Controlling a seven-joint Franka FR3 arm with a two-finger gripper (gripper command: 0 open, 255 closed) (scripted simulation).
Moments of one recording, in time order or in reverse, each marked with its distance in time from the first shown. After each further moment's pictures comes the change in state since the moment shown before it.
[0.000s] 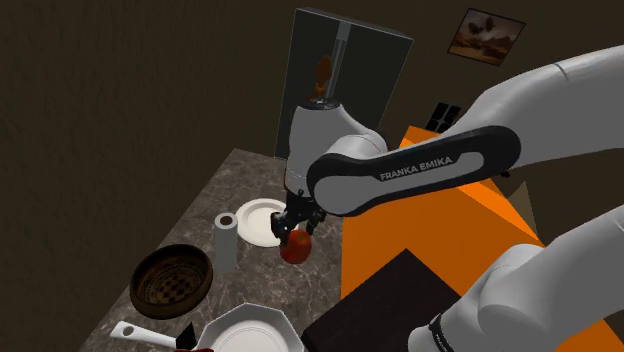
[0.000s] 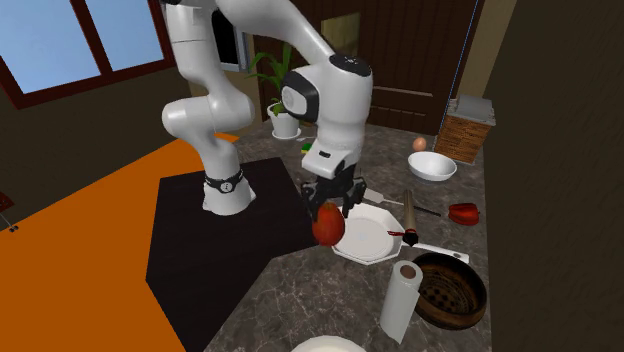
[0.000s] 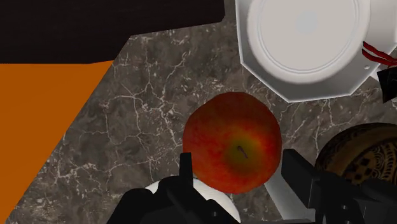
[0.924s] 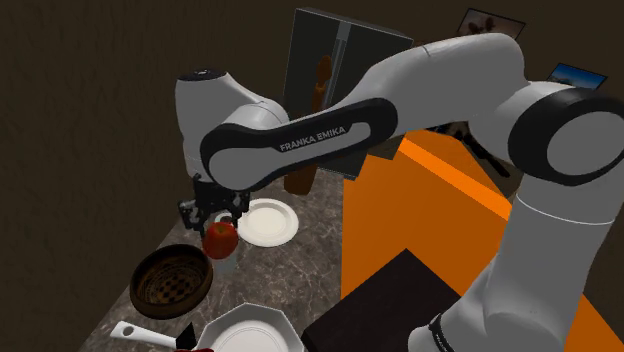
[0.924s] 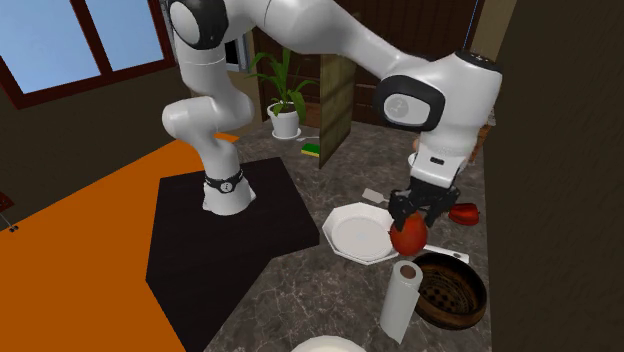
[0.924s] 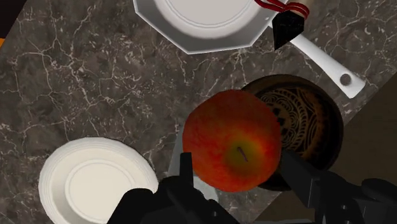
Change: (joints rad) arm 0.122 0.532 0.072 0.640 -0.274 -0.178 0.324
